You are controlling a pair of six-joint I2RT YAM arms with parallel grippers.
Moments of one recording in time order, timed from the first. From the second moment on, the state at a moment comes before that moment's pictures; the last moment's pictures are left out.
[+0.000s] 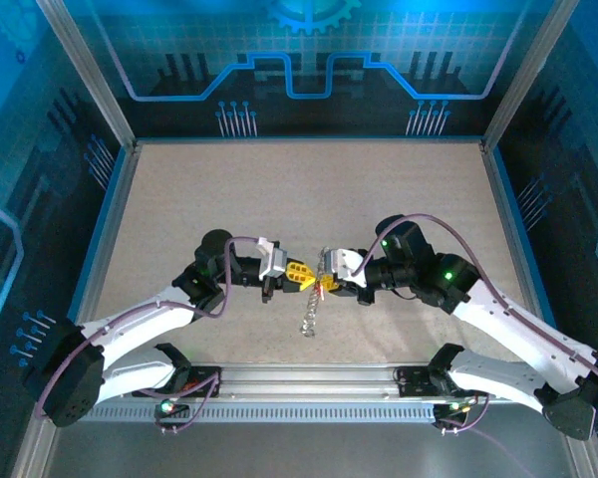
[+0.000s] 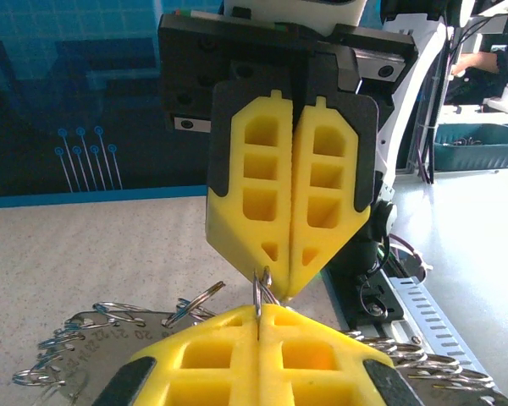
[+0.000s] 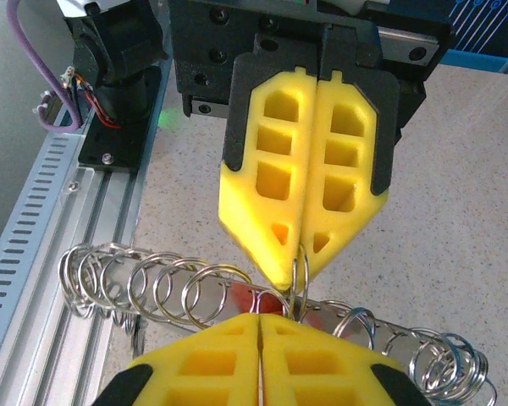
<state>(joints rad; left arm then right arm) -0.63 1.12 0.53 0.54 0.95 0.09 0.77 0.98 0.94 -0.61 -0.54 -0.58</state>
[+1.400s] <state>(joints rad) -0.62 1.13 0.50 0.65 0.94 0.04 0.79 0.93 0.87 -0.50 -0.43 -0.60</state>
